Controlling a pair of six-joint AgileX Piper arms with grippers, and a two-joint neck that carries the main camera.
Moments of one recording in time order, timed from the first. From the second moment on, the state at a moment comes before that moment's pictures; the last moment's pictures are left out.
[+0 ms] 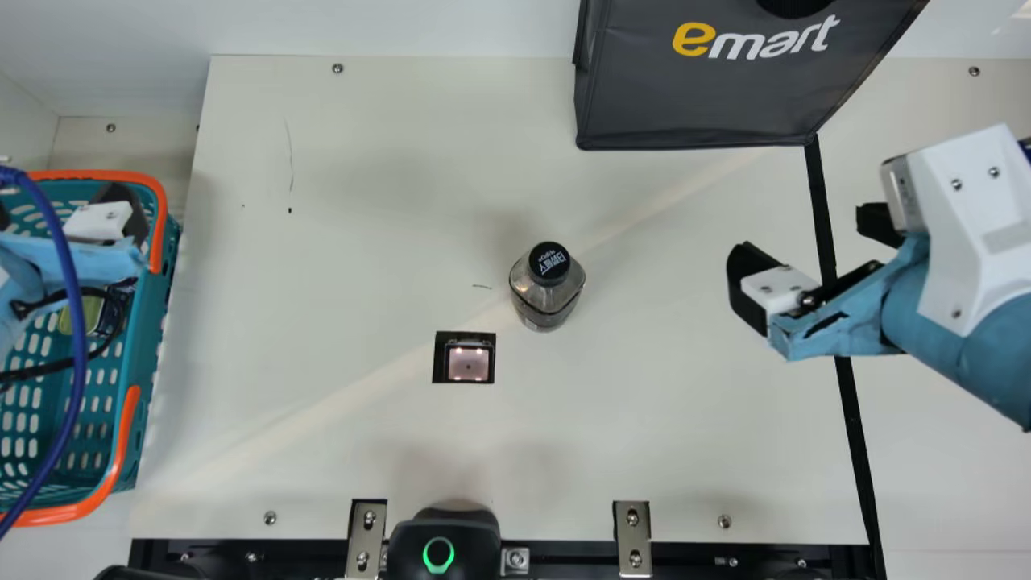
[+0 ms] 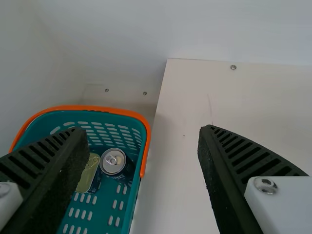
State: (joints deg) left arm -9.3 55.0 -55.5 25.8 46.7 -25.5; right arm 4.2 58.1 -70.8 10.7 63.2 -18.1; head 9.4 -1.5
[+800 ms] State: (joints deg) left arm -9.3 55.0 -55.5 25.8 46.7 -25.5; right arm 25.3 63.3 -68.8 0.0 58.2 -4.3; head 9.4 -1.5
